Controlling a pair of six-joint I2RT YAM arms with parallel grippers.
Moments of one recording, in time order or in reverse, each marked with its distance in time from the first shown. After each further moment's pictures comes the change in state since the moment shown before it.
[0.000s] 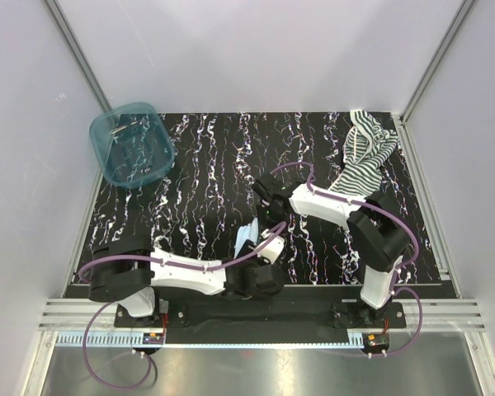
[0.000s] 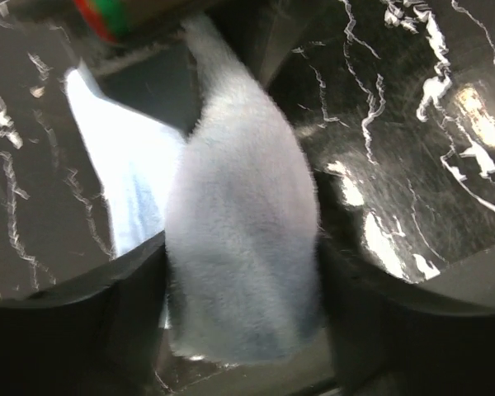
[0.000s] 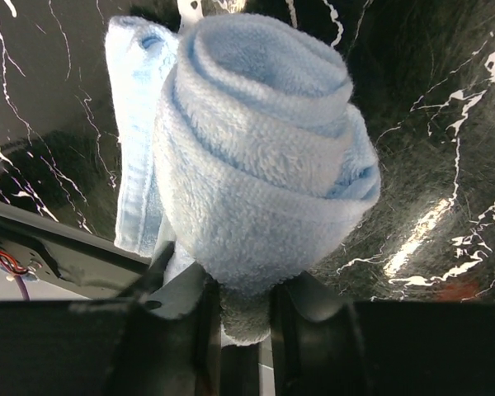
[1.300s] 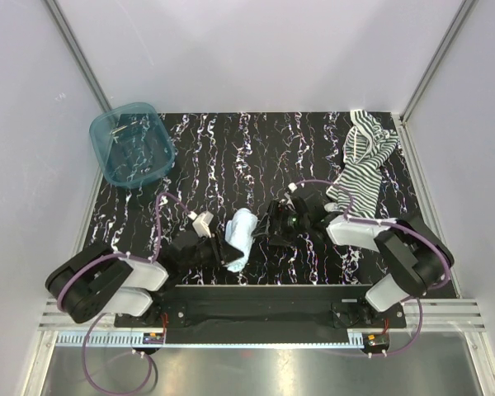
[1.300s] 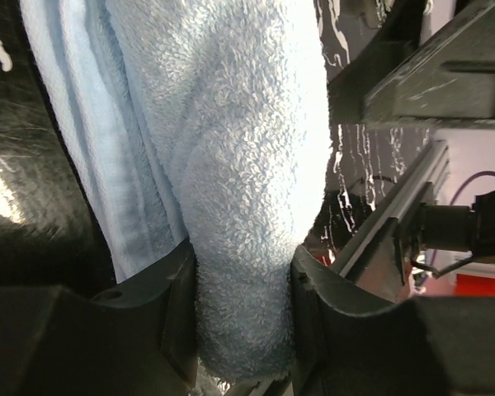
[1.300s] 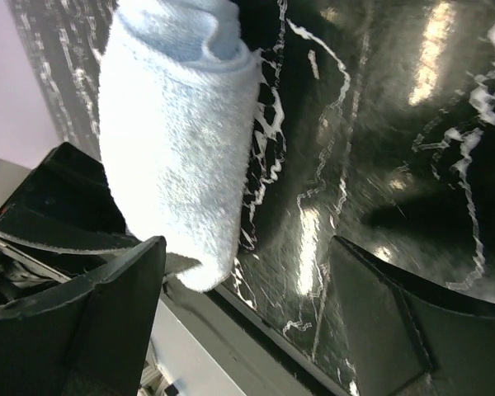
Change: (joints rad) left arm 0.716 -0.285 -0.719 1.060 0.980 -0.226; right arm -0.137 -0.299 -0.573 0.806 -0.185 0.238
